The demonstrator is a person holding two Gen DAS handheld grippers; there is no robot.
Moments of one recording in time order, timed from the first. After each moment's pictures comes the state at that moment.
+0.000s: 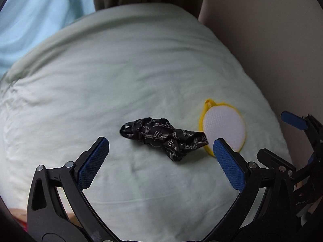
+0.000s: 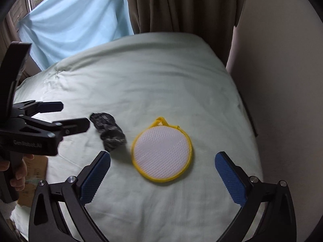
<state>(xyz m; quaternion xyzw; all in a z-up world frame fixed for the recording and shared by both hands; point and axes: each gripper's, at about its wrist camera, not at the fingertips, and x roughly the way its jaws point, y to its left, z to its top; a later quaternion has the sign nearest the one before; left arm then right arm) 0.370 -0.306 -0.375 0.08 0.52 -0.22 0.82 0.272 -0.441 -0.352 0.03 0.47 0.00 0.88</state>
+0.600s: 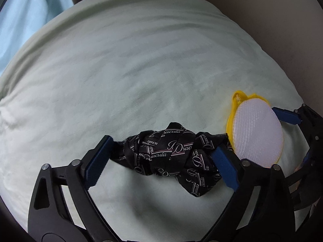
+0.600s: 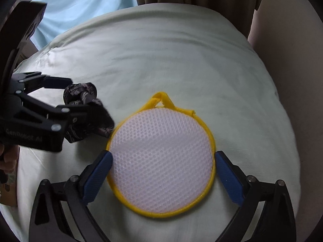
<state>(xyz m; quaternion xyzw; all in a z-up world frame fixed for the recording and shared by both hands) 0.419 -0.336 -0.472 0.14 0.53 -0.25 0.80 0.322 -0.435 -0.446 0.01 0.50 0.03 0.87</state>
